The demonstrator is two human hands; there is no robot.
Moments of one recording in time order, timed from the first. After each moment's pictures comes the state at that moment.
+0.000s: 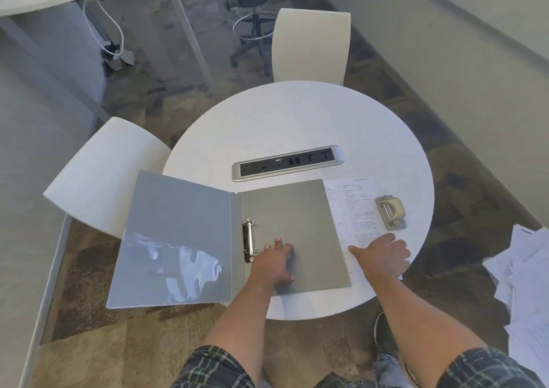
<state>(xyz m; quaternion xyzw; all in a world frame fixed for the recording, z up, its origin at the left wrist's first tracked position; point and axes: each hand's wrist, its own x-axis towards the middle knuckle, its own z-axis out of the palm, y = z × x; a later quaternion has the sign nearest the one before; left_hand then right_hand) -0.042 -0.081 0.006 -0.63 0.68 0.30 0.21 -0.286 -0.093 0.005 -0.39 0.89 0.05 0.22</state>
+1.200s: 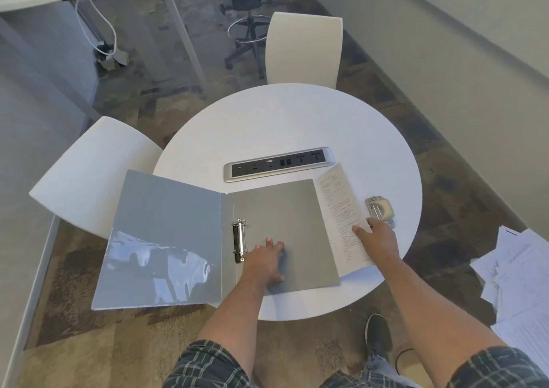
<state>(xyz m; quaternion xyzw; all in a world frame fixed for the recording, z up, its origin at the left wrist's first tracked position) -0.047 -0.086 -0.001 -0.63 0.70 0.25 0.23 -0.335 -0.116 -0.008 -0.45 0.76 -0.23 0.40</state>
